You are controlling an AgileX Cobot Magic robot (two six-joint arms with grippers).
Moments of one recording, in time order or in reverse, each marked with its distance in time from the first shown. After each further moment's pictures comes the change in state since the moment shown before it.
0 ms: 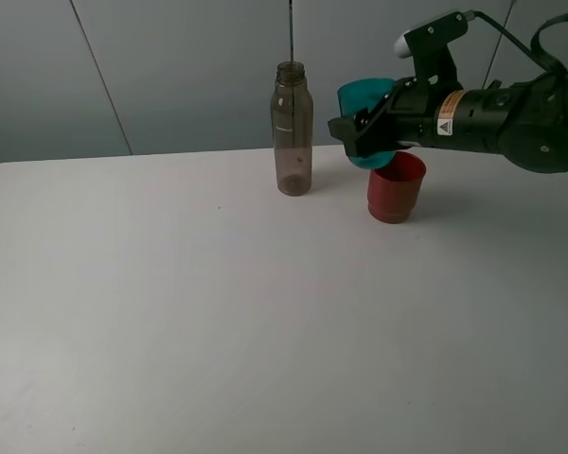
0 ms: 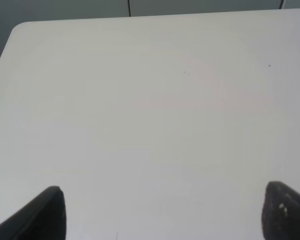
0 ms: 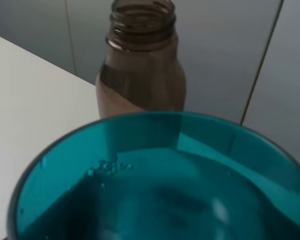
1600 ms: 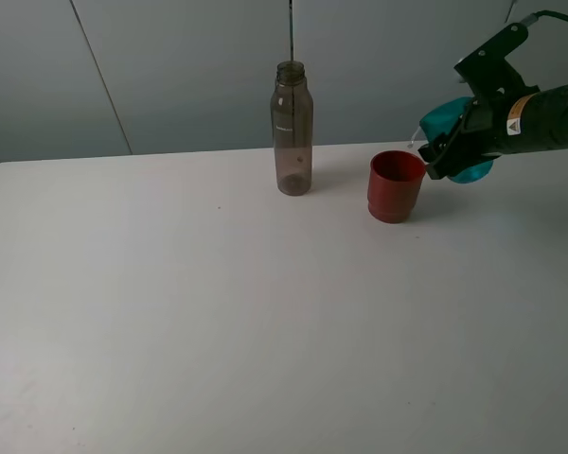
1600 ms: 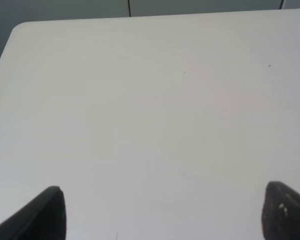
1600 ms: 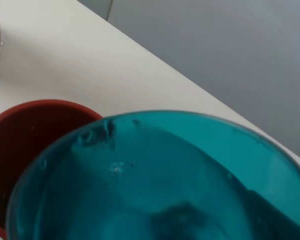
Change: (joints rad) left arm 0.000 0.000 0.000 0.000 0.000 0.000; right arm -0.173 -0.047 0.004 0.002 0.349 -0.298
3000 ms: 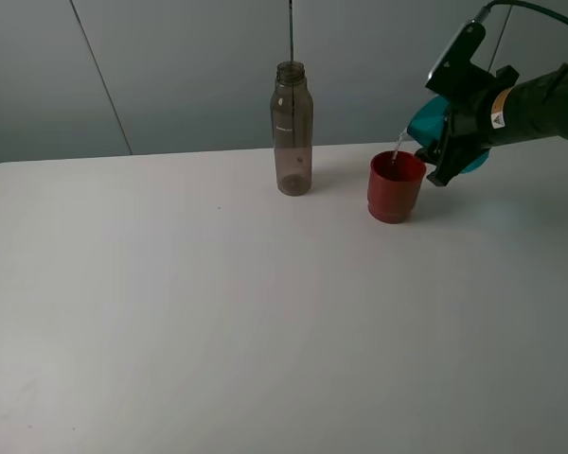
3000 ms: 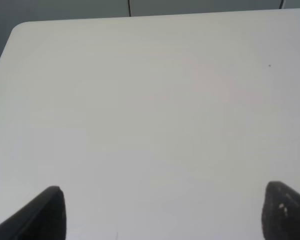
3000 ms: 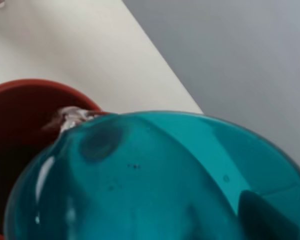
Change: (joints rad) left arm 0.000 0.000 0.000 0.000 0.000 0.000; right arm 0.033 0.040 -0.080 -0.079 0.075 -0.227
